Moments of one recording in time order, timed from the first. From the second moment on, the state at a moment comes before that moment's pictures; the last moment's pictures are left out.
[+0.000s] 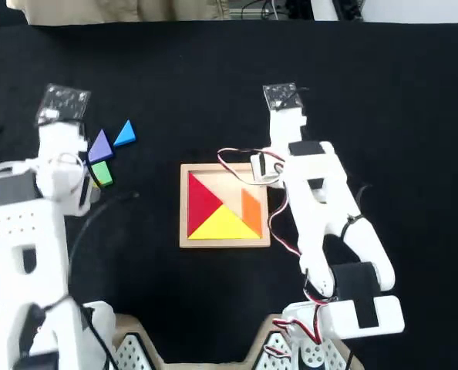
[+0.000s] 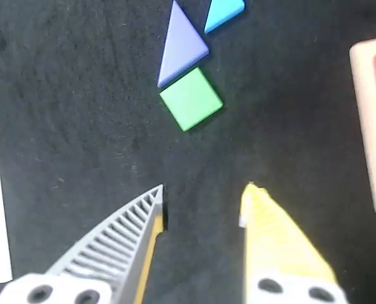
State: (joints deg) left arm -17.6 -30.5 25.7 78.5 -25.8; right arm -6.6 -3.0 33.8 48.0 2.0
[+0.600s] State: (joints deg) left arm -18.1 12.9 2.3 60.7 -23.1; right arm -6.6 -3.0 34.4 46.5 2.0
